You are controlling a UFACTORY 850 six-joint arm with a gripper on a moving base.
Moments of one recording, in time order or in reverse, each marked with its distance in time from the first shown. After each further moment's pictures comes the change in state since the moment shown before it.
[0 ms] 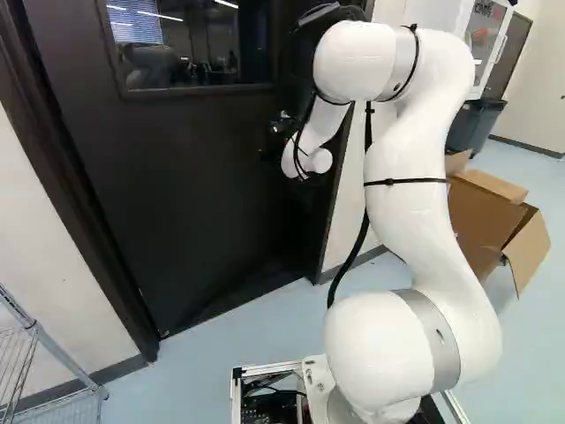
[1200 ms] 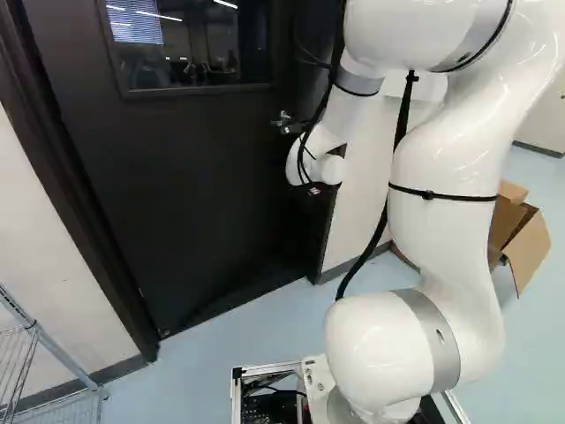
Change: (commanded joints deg) arm -0.1 15.9 19.9 12.5 -2.3 0.0
